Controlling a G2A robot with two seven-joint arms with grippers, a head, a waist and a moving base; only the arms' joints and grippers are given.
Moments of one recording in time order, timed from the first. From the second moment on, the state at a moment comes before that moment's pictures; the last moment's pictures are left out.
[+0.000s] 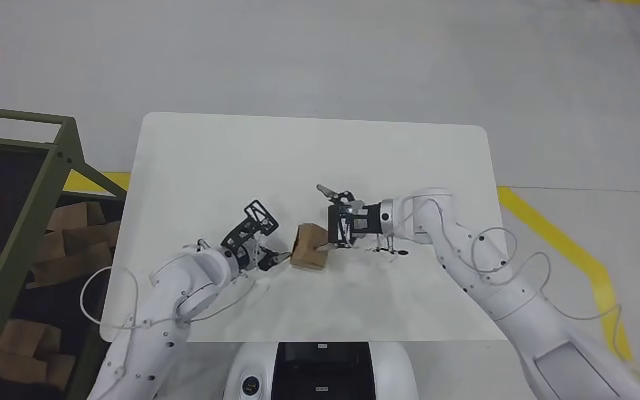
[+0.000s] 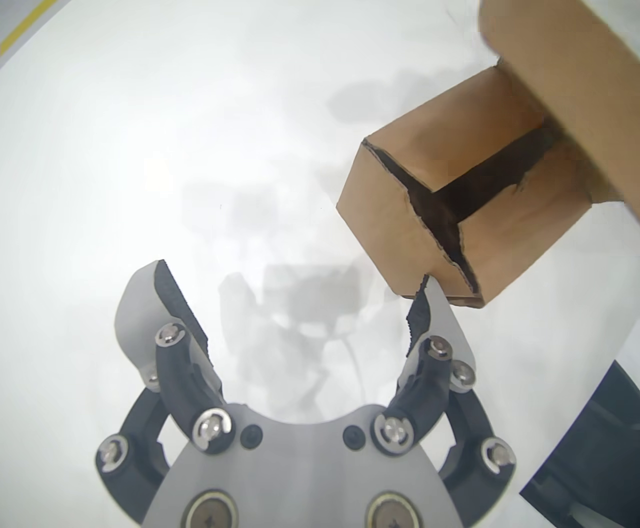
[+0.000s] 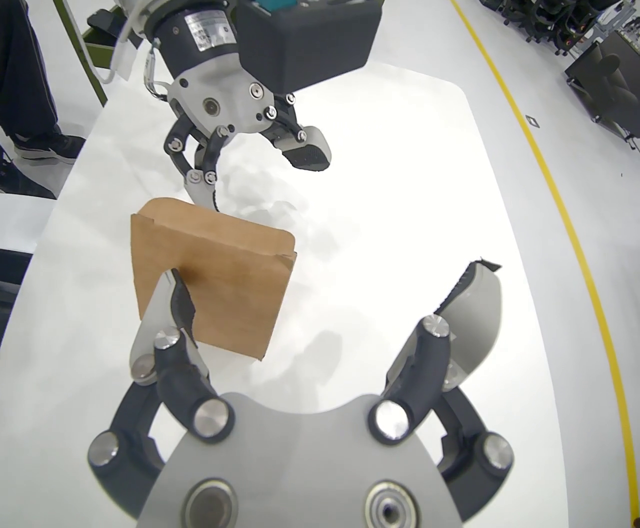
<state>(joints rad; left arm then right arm) 1.62 -1.10 -1.39 -1.93 1.31 -0.44 -0.66 -0.84 -1.22 0.76 -1.33 -1.58 -0.89 -0.15</state>
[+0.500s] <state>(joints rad) 1.63 -1.09 -1.45 -1.97 1.26 -0.43 -0.65 -0.80 -1.24 0.74 -1.23 -1.53 -0.87 -0.11</state>
